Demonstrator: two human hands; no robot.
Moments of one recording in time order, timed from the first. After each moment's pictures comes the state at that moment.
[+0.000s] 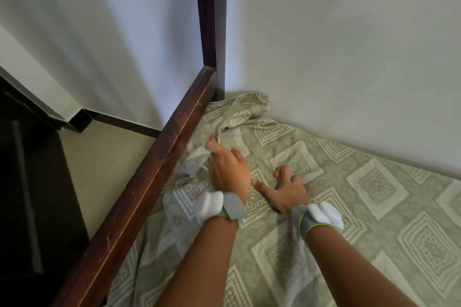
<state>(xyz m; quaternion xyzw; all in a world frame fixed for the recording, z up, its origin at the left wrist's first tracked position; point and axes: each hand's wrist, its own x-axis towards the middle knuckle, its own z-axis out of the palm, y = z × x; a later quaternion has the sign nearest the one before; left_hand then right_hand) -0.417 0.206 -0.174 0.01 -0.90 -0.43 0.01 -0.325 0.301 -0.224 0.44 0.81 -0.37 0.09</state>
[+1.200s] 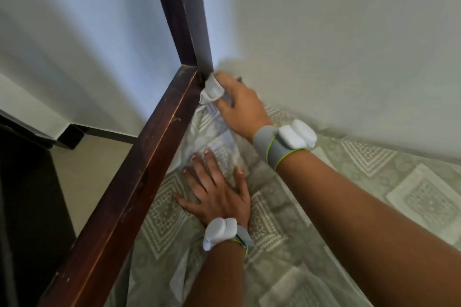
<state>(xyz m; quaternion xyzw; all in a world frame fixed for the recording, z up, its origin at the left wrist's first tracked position) -0.440 0.215 -0.284 -0.03 -0.99 -0.15 0.04 -0.518 0.332 -0.176 0.16 0.88 -0.42 -0.14</state>
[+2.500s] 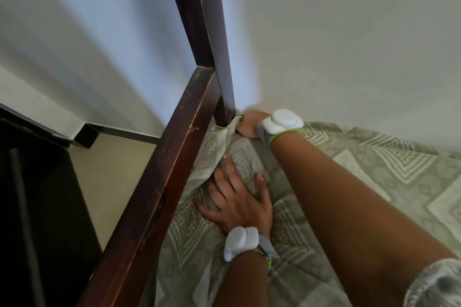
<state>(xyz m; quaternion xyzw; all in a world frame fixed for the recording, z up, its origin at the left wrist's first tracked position) -0.439 0.215 -0.284 -0.03 -0.99 -0.15 0.02 -0.564 0.343 -0.221 0.25 0.89 -0.29 0.24</state>
